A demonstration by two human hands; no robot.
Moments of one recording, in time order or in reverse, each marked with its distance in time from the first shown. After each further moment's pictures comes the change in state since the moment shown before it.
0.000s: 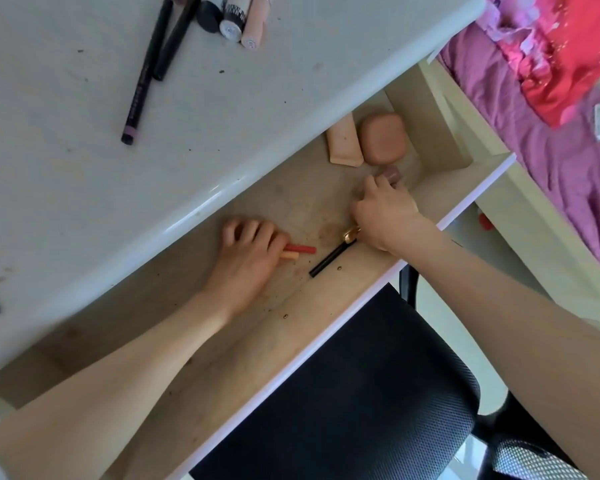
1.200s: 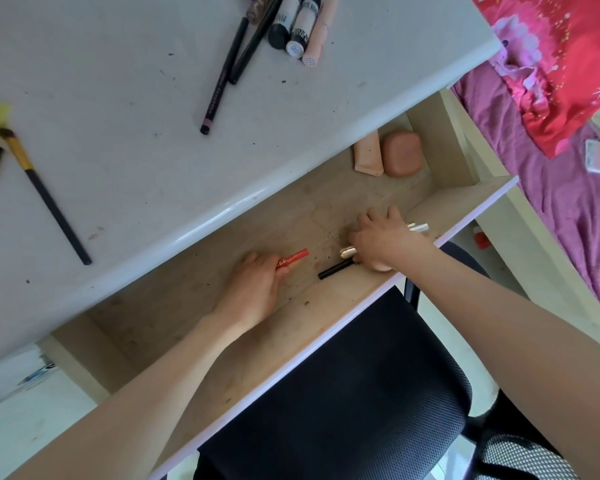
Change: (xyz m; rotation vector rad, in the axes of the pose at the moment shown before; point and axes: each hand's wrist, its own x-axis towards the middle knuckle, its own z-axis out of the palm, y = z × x) left_hand -0.053 -0.002 0.014 -0.627 -0.111 -0.357; right_hand -0.020 -0.036 -0.008 -0.195 -0.153 -0.167
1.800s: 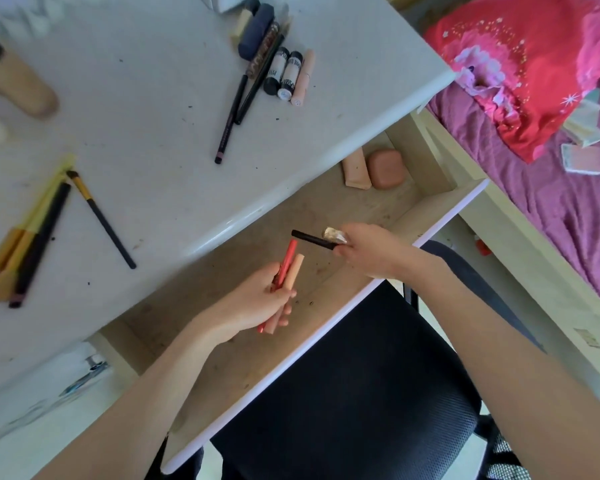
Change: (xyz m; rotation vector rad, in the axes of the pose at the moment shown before) left_hand -0.043 0.058 -0.079 -0.615 -0.389 -0.314; right_hand -0.067 -0.011 -0.033 0.960 0.203 -0.012
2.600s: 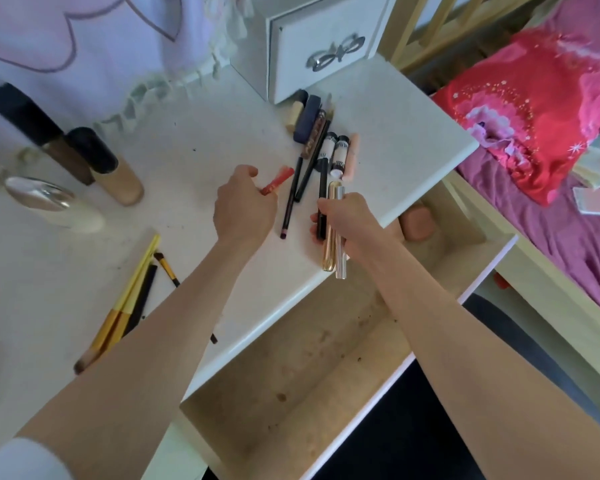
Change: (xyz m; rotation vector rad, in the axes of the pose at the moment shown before) left_hand 0.031 0.111 -0.145 0.261 0.902 0.296; right_hand 0.068 -0.143 -0.067 1.195 0.350 0.289
